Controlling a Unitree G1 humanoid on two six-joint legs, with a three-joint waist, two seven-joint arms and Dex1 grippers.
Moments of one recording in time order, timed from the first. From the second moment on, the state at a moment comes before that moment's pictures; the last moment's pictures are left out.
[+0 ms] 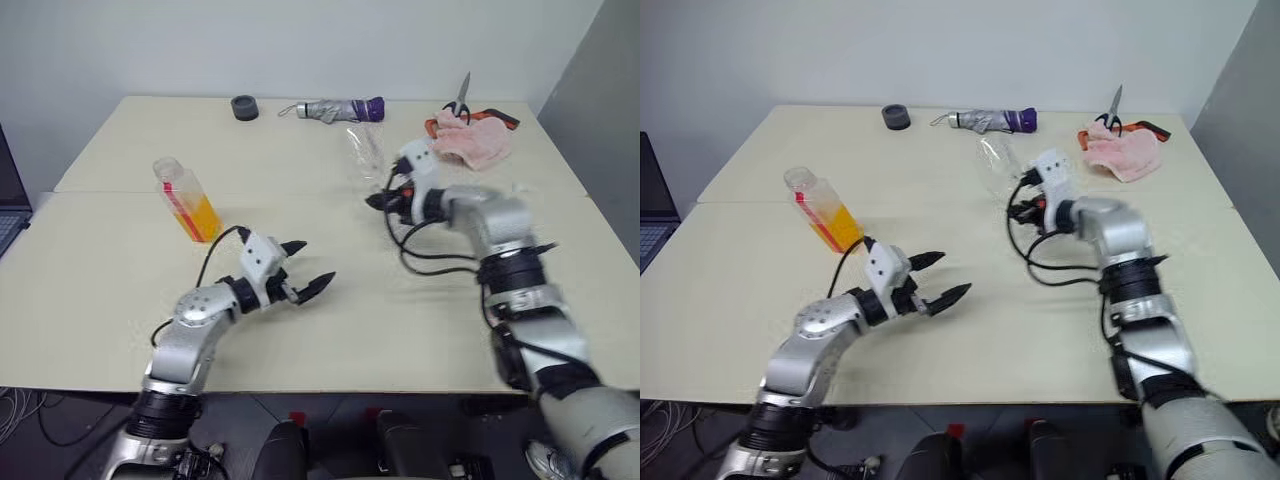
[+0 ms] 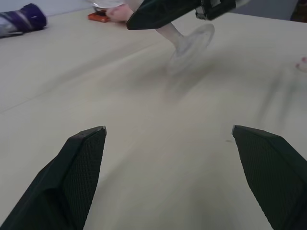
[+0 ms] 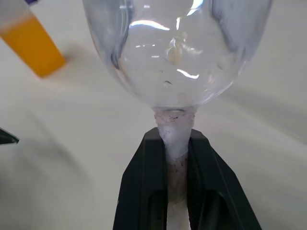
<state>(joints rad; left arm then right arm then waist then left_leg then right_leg) -0.26 0.49 0.02 -0.13 -0.34 0.34 -0.78 -1.00 -0.15 -0.02 0.55 0.13 0.54 0.63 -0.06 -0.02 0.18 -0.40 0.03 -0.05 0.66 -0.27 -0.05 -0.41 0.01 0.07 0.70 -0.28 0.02</state>
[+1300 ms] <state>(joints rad) -0.27 0.76 0.12 -0.17 -0.49 0.56 -1.00 -0.49 0.00 0.10 0.31 0.13 0.06 0.48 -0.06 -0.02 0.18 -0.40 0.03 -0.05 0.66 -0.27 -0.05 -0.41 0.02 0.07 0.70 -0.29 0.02</state>
